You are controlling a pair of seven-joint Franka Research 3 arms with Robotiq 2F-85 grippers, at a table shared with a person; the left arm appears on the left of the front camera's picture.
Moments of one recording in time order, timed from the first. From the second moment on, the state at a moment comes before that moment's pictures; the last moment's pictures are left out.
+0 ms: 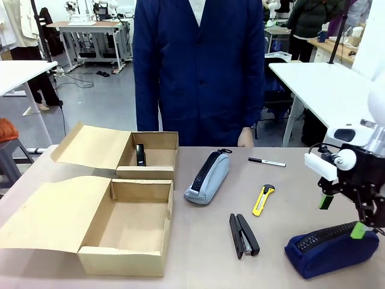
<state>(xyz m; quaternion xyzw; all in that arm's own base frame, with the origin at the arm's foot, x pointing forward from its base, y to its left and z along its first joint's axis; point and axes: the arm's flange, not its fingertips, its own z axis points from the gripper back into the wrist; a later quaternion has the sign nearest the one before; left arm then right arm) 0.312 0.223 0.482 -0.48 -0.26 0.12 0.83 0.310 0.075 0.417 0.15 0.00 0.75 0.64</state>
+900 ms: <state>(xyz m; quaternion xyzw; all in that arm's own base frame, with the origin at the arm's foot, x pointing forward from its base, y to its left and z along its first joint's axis) 0.311 0.223 0.482 -0.48 -0.26 0.12 0.83 0.355 0.067 0.326 0.07 0.10 0.70 0.71</state>
